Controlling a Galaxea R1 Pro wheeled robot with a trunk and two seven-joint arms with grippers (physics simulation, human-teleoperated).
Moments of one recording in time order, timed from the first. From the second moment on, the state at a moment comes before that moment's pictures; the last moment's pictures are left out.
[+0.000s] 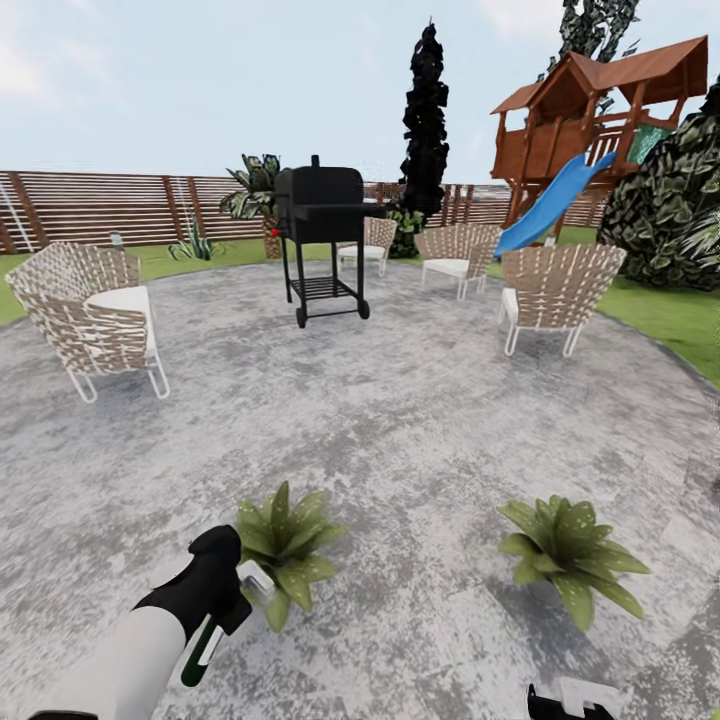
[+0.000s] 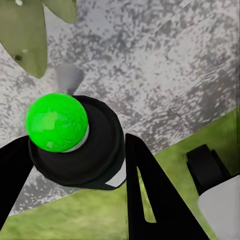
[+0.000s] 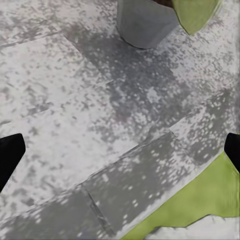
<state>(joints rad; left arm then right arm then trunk) -0.69 0.00 -0.06 -0.63 -1.11 0.89 -0.93 -0.42 -0.11 0.10 -0.05 -0.17 -0.41 -0.24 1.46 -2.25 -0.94</state>
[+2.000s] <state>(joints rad) -0.62 0.07 -0.03 -0.65 -0.92 0.73 -0.83 -0.42 -0.11 0.10 -0.05 -0.17 -0.41 -0.24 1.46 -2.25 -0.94</state>
